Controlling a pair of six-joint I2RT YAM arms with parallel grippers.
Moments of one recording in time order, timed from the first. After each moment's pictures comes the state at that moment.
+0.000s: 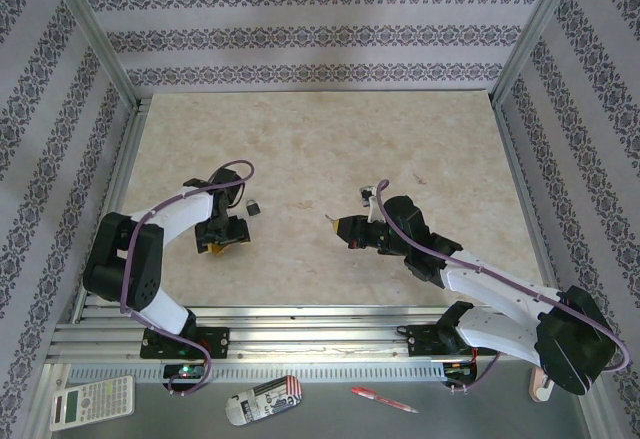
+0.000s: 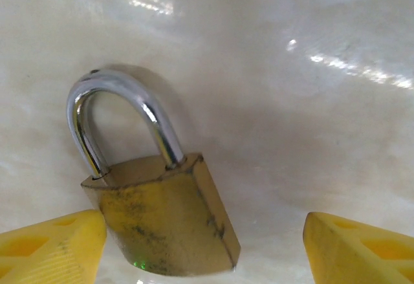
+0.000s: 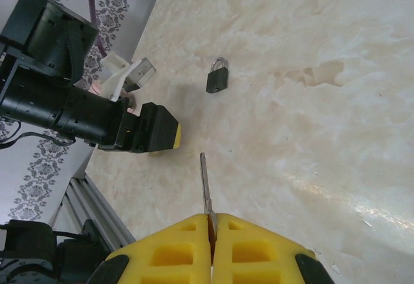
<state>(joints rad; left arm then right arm) -0.25 1.58 0.89 -0.87 -0.04 -0.58 0.70 1.05 0.49 0.10 -0.31 0.76</state>
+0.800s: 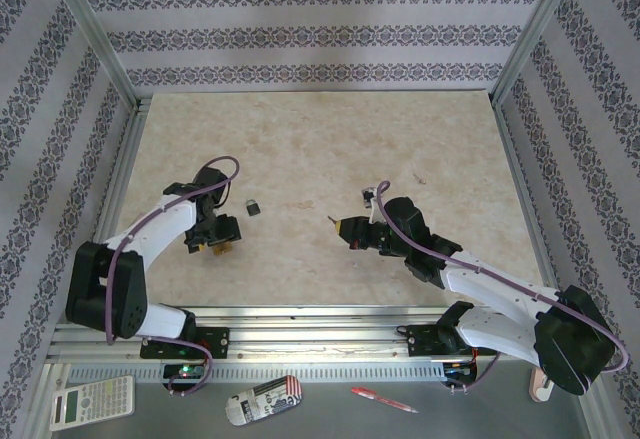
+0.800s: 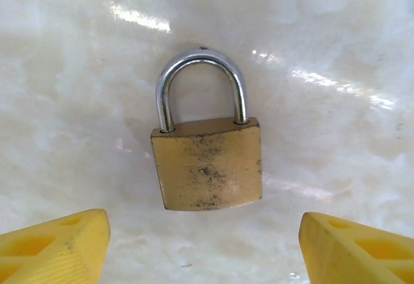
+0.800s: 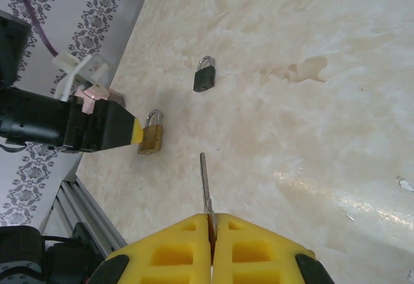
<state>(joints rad) -0.20 1.40 0.87 -0.93 -0.02 -0.55 0.68 1.06 0.47 0.11 -0.30 0.76</state>
